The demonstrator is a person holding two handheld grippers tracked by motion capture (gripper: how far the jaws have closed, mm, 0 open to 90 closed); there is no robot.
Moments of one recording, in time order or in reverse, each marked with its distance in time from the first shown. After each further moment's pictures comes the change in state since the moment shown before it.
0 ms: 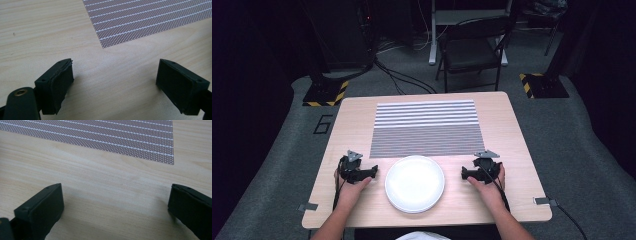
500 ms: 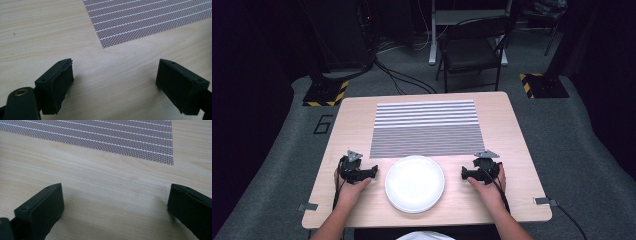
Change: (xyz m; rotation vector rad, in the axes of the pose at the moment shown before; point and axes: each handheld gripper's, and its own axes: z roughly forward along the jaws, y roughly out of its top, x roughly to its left) left arm 0.000 0.000 0.000 0.001 0.001 0.000; right arm 0.000 0.000 0.000 0.003 -0.006 -0.007
